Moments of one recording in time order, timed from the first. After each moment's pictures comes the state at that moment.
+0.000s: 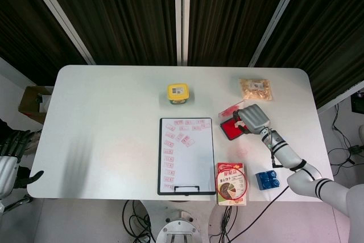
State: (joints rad) left arm -0.01 -1.08 0.00 -1.54 1.59 1.58 -0.10; right arm 0.73 -1.54 0.09 -1.02 -1.51 0.81 0.12
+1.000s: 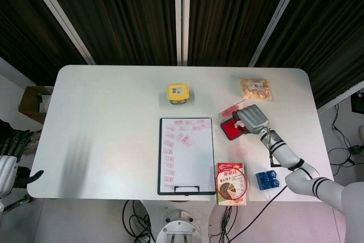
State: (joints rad) left arm -0.01 -1.08 0.00 -1.53 1.57 1.57 -0.12; right arm 0.75 -1.54 0.07 -1.01 -1.47 0.83 0.13
